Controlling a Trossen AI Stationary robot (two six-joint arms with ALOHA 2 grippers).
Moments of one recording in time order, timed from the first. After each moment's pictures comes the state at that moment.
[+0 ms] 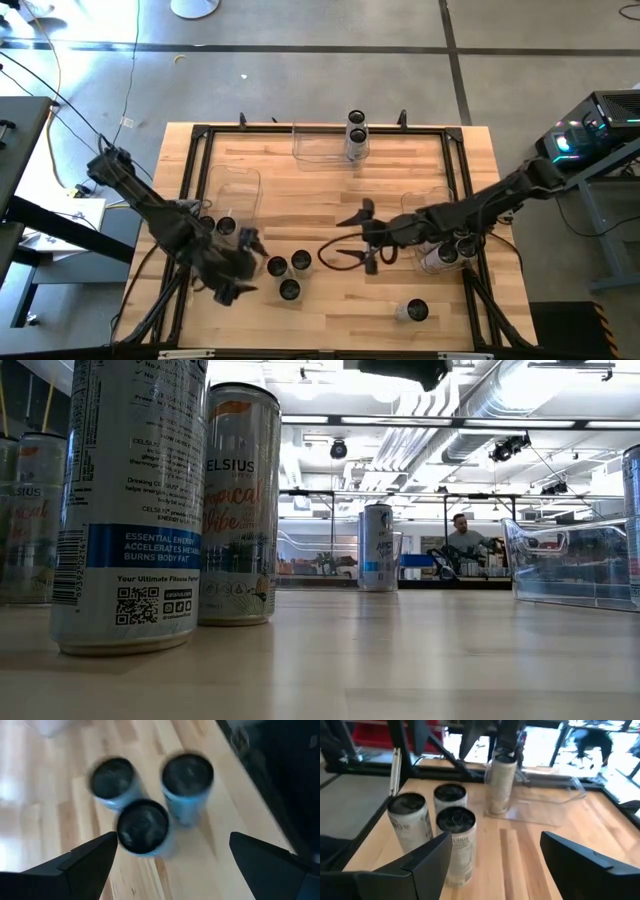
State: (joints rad) left arm -0.69 1.30 1.13 -0.76 -0.34 -0.21; right arm 0.36 1.38 0.90 0.14 0.35 0.05
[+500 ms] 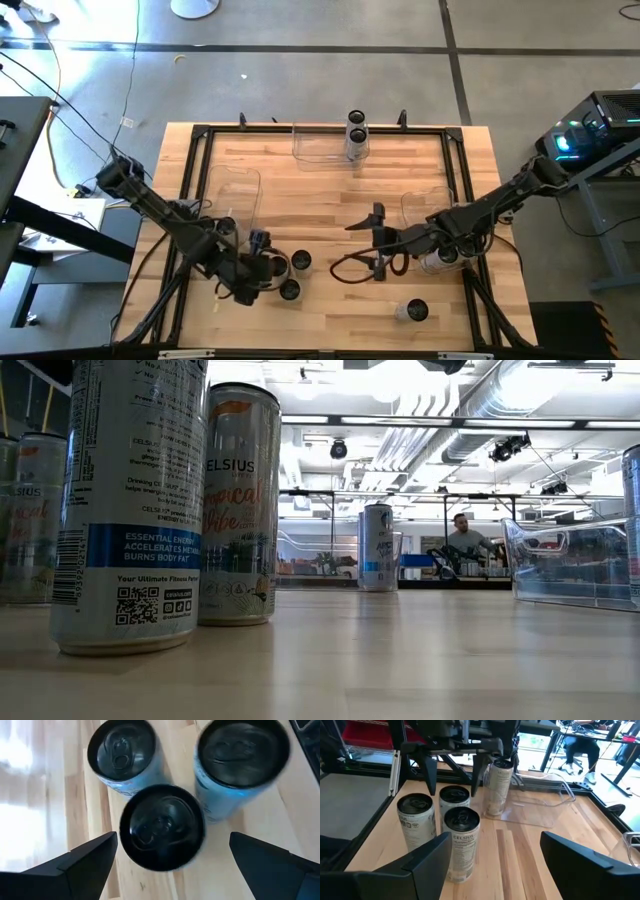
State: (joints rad) left arm -0.64 1.46 1.13 -0.75 -0.40 -0.29; right arm 0.46 1.33 0.90 0.09 0.48 0.05
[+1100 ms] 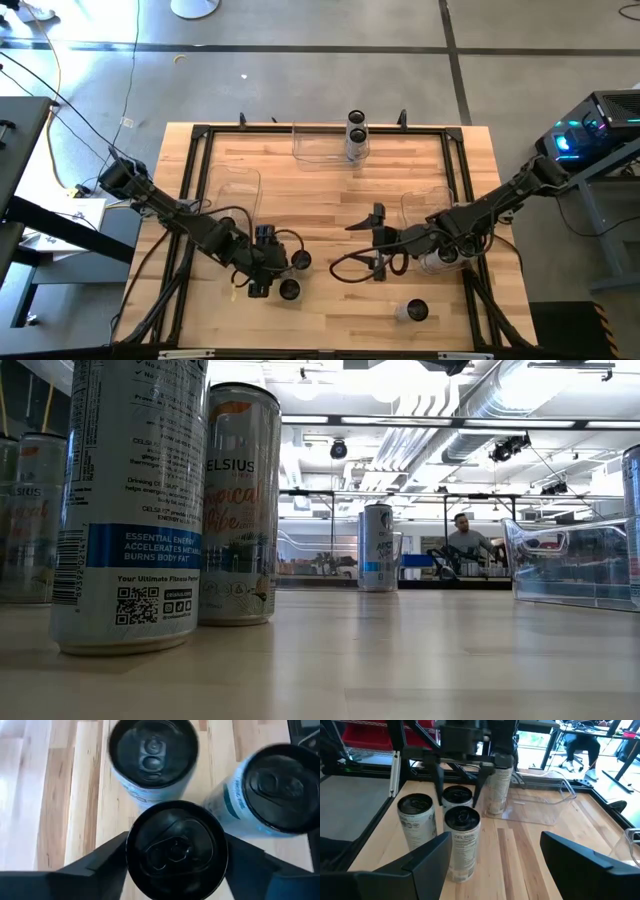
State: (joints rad) left arm -0.52 1.49 1.13 -0.70 -0.25 -0.44; right arm 0.47 1.33 0.90 0.09 0.48 0.07
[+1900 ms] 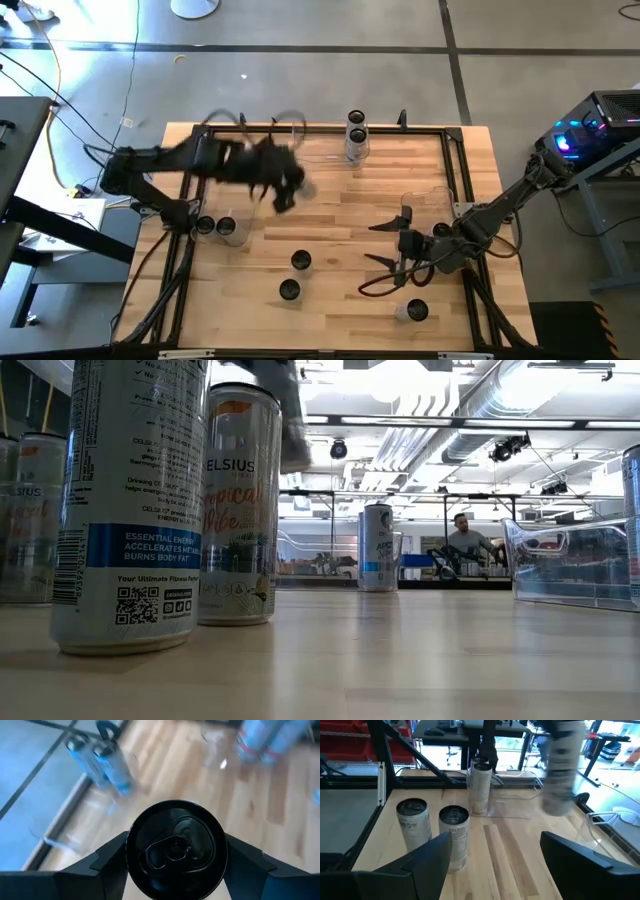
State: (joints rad) left arm 0.00 1.48 1.65 -1.00 -0.33 -0.21; right arm 0.65 1.20 0.90 -0.09 0.78 0.21
